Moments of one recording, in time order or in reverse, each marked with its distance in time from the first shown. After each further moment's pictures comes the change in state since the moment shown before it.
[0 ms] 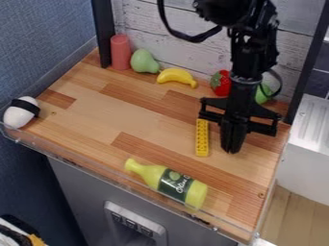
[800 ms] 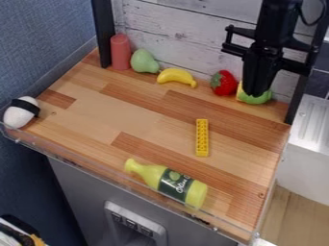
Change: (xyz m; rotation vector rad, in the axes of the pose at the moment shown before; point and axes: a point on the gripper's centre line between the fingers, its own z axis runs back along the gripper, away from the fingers) arm -0.004 -0.016 0.094 0.022 0.029 -0.179
